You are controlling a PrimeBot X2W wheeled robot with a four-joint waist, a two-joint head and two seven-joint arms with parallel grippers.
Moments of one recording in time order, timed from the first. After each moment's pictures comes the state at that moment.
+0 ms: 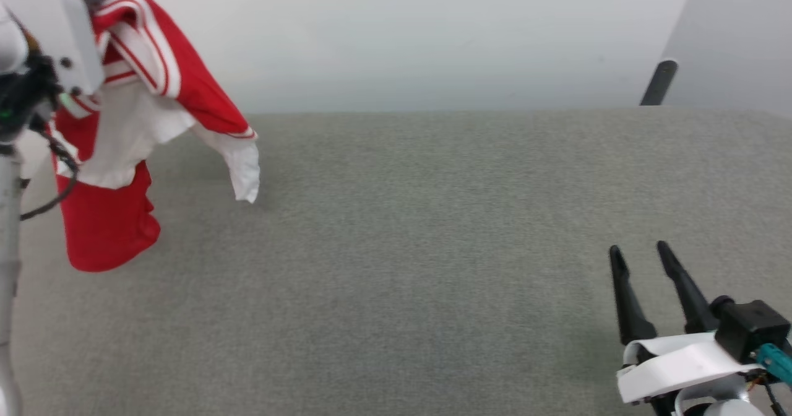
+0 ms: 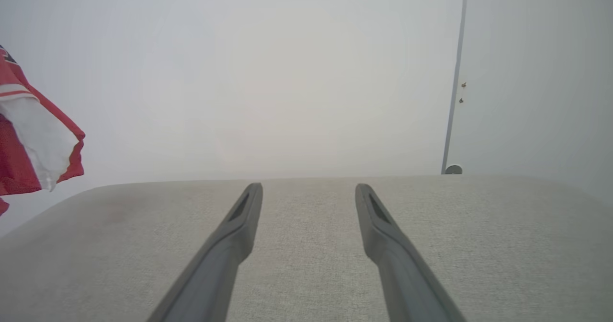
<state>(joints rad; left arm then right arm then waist) -1.03 0.54 -0.19 0.43 -0.55 -0.11 0.71 -0.09 -0.09 0.06 0.13 0.24 0.13 -0.21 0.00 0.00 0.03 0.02</state>
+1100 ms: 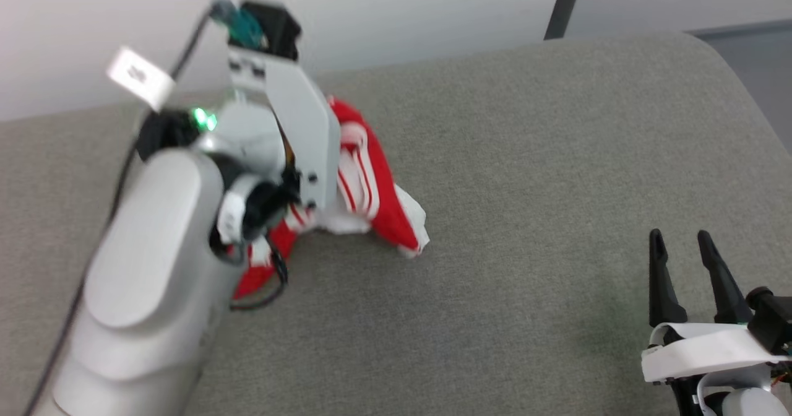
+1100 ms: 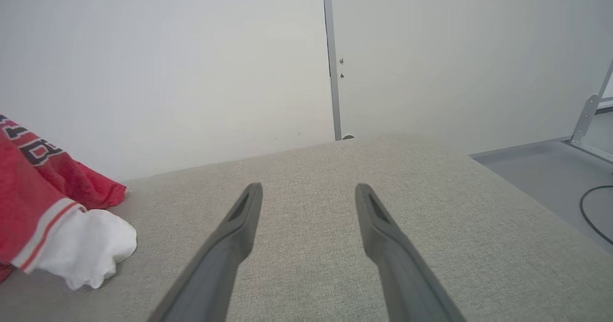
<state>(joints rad) -0.82 0.29 -0.39 0.11 -0.55 0.11 0.93 -0.14 -0.06 -0.07 0.18 0.23 0.13 -0.26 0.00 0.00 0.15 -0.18</state>
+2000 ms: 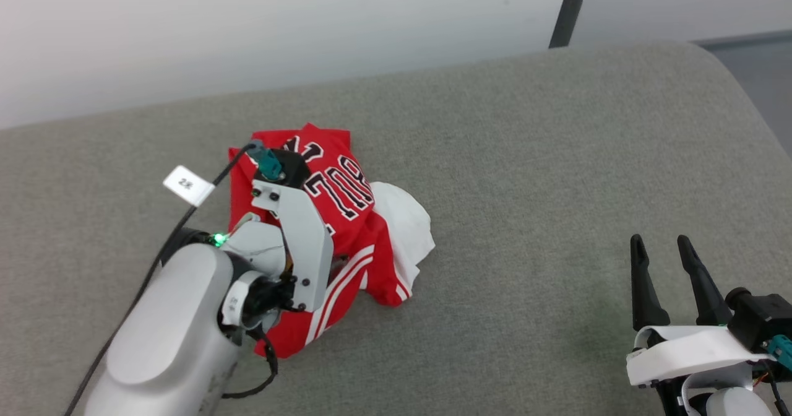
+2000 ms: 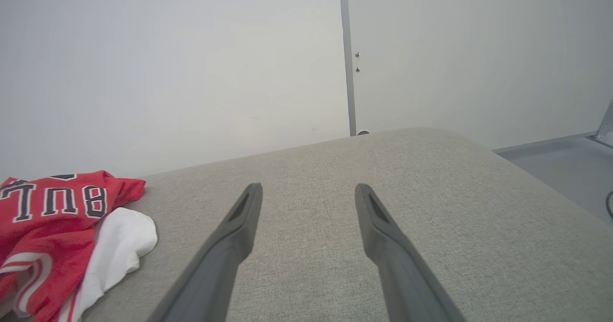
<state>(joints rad) -0.60 0.33 -0.45 0.23 -0.64 0.04 0.96 -0.15 -0.06 -0.03 0.23 0.25 0.13 -0.26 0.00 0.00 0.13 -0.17</state>
